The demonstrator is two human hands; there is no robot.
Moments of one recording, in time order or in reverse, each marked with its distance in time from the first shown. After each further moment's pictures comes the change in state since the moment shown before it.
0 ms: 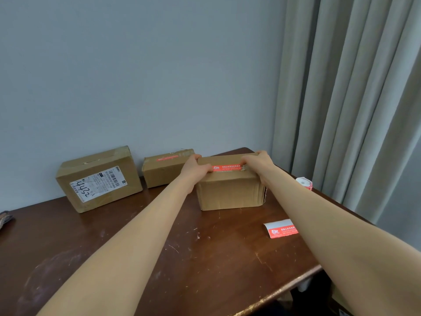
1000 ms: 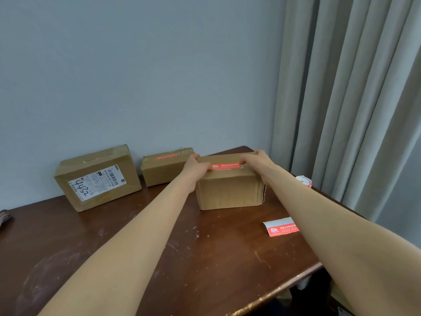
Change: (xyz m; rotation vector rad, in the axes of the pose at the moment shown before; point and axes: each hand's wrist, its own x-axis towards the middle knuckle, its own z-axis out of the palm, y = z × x) left_hand 0.000 0.002 0.006 -0.100 0.003 -0.086; right_hand -0.001 0.002 -0.002 -0.018 -0.060 0.000
